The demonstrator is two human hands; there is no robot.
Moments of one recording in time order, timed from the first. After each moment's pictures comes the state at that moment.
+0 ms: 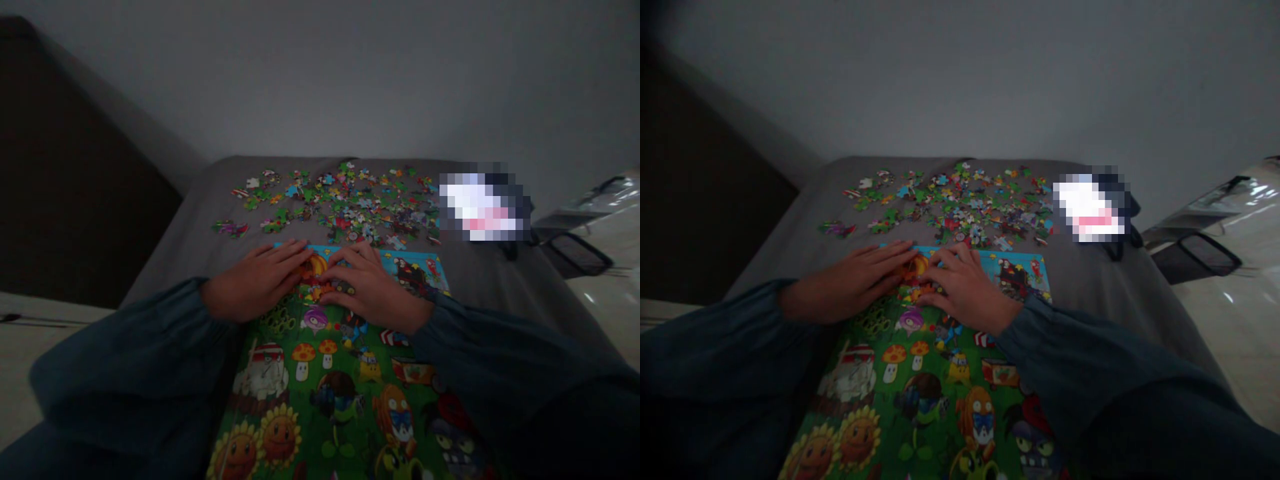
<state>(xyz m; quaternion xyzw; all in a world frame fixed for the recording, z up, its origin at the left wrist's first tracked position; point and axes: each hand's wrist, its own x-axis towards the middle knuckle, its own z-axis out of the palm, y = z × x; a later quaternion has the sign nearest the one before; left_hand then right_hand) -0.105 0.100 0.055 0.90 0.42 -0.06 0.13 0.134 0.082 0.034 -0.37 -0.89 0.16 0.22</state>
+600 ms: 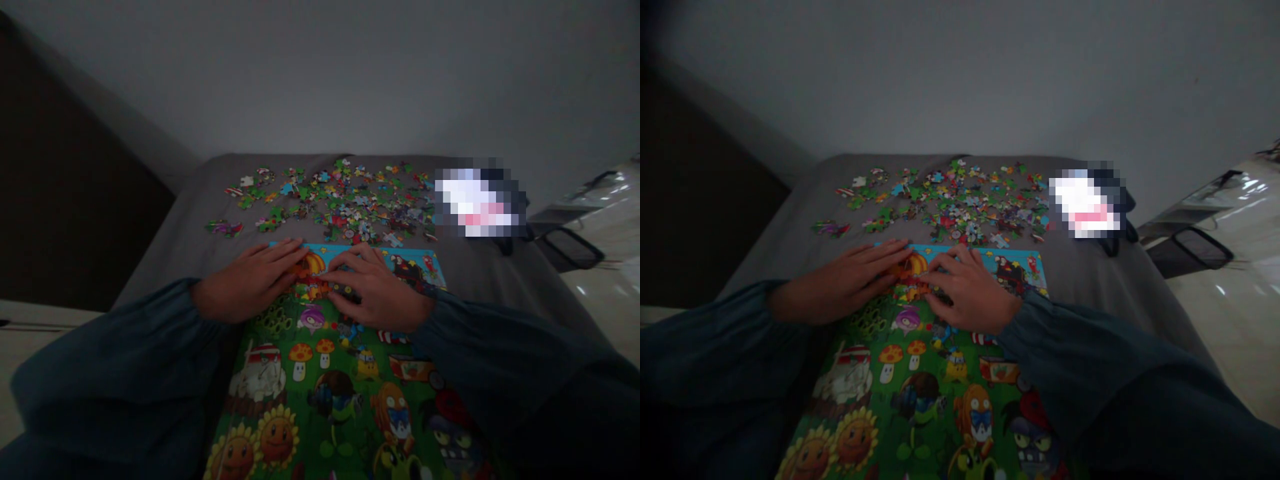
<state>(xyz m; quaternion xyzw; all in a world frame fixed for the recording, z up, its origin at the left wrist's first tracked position) -0.112 0.104 0.049 0.91 0.40 -0.04 0.13 0.144 0.075 0.040 -0.35 -0.90 0.15 0.20</state>
